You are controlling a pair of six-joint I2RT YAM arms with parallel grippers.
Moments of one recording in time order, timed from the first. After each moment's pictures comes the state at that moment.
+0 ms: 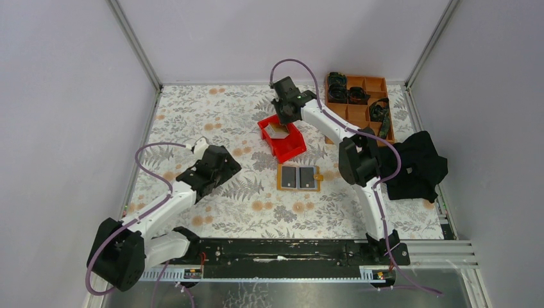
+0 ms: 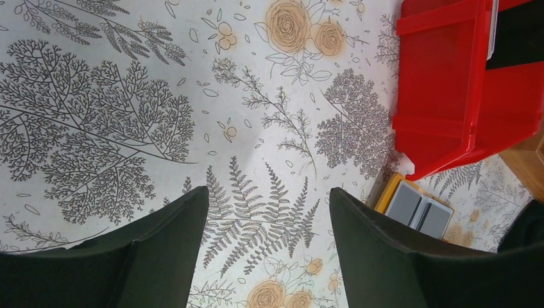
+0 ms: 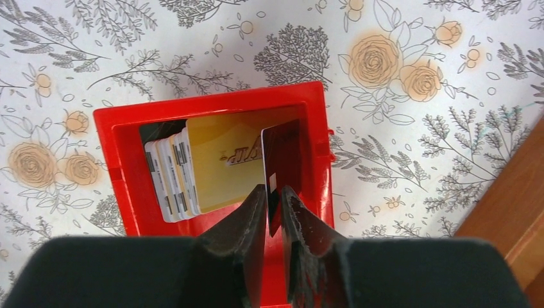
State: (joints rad) left arm -0.47 1.10 0.58 -0.30 -0.27 -0.99; right arm 0.59 2.29 2.07 -0.71 0.10 0.15
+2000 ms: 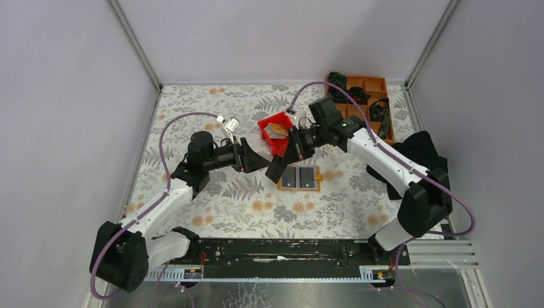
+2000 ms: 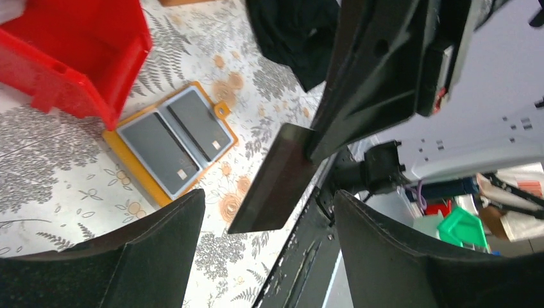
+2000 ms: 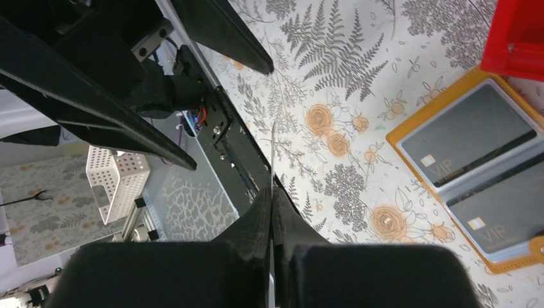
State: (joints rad) left arm -0.37 1.10 0.63 0.20 0.73 -0.64; right arm 0.58 1.56 1.33 -0.66 -0.72 0.30
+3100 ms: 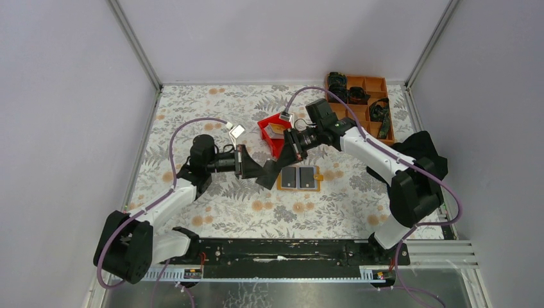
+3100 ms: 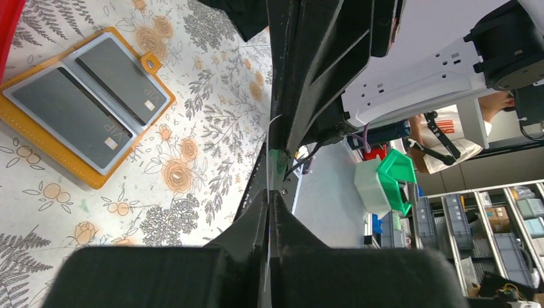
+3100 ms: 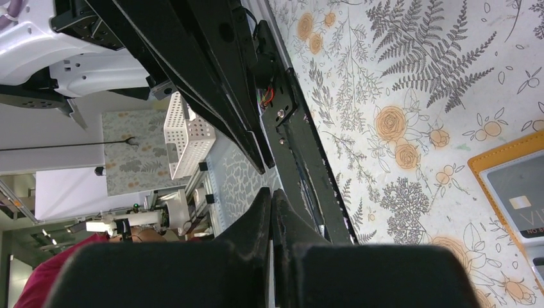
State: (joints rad) left arm -0.37 1.17 0.55 0.38 1.02 -0.76; right arm 0.56 1.65 1.29 -0.53 -1.04 0.36
